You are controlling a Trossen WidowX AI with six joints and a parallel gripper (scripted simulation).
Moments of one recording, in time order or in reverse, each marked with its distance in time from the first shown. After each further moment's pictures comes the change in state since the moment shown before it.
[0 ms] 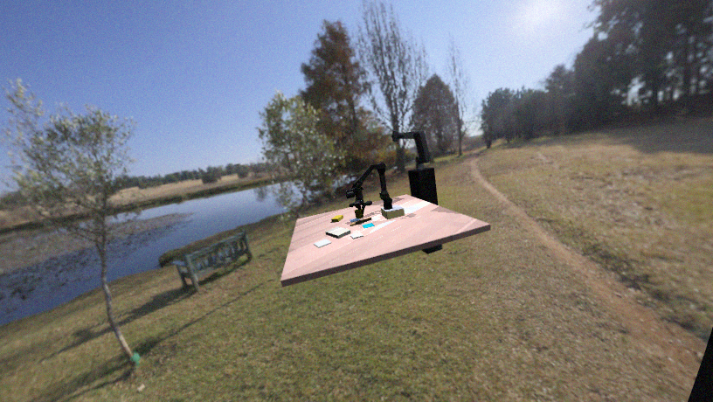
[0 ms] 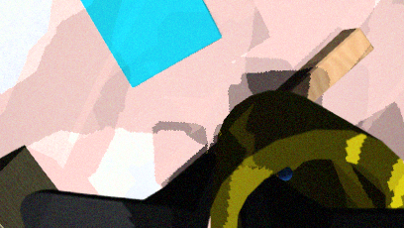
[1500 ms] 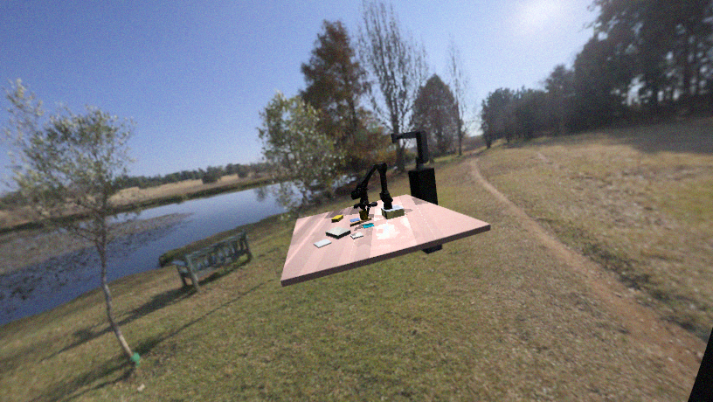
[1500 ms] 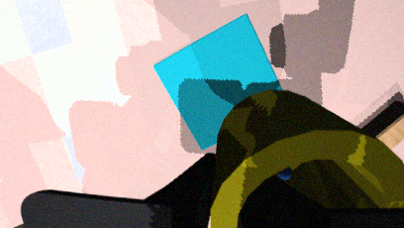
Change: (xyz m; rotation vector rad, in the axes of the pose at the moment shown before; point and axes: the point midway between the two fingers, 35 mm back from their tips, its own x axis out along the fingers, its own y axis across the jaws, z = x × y) arm -0.002 0.060 0.054 0.000 -0.006 0.004
